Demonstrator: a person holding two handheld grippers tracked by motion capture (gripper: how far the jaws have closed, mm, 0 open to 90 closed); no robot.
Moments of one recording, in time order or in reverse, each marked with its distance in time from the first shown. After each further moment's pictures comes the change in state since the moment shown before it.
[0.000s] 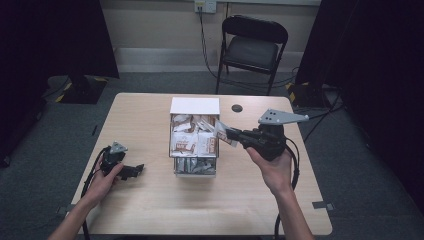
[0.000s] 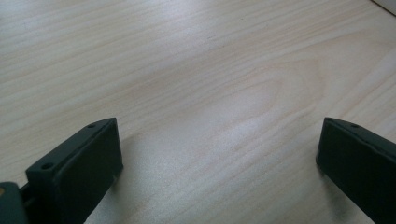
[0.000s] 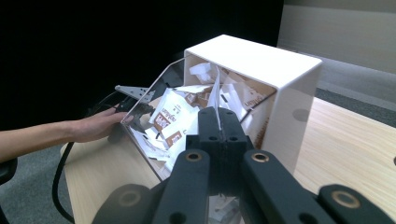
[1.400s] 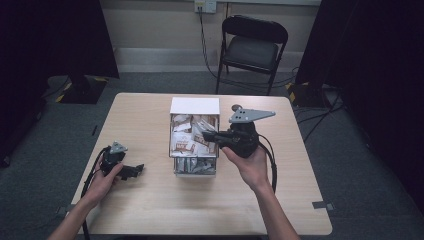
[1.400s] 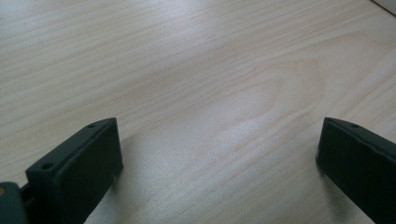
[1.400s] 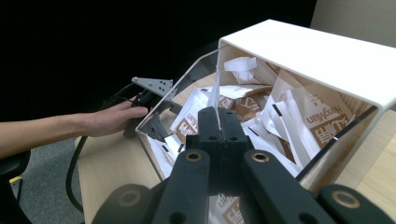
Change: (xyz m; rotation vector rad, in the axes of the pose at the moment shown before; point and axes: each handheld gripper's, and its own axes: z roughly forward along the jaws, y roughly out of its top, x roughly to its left) left arm 0.000 0.000 0.000 -0.001 0.000 0.001; right arm 0.015 0.002 0.056 0.060 0.093 -0.023
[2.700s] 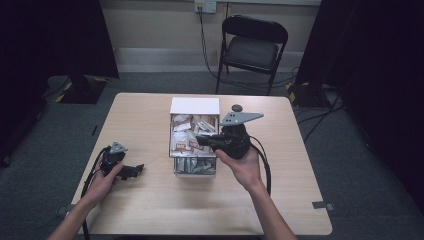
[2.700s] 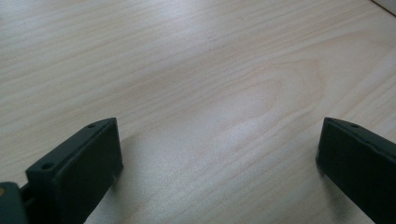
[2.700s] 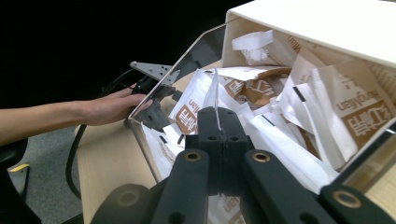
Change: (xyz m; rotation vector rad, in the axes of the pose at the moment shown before) left arm 0.000 0.000 0.000 0.000 0.000 0.000; right arm -0.003 -0.010 0.023 0.048 0.025 0.000
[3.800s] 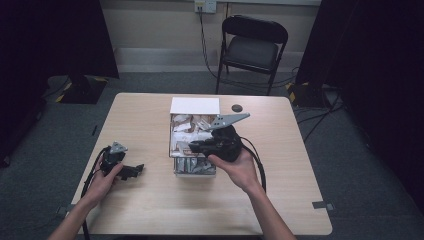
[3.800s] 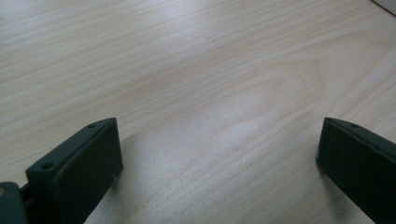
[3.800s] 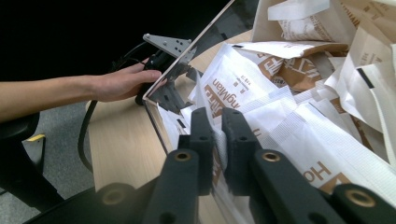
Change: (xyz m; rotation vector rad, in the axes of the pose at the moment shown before) left arm 0.000 0.000 0.000 0.000 0.000 0.000; right arm 0.008 0.000 0.018 0.111 0.056 -0.024
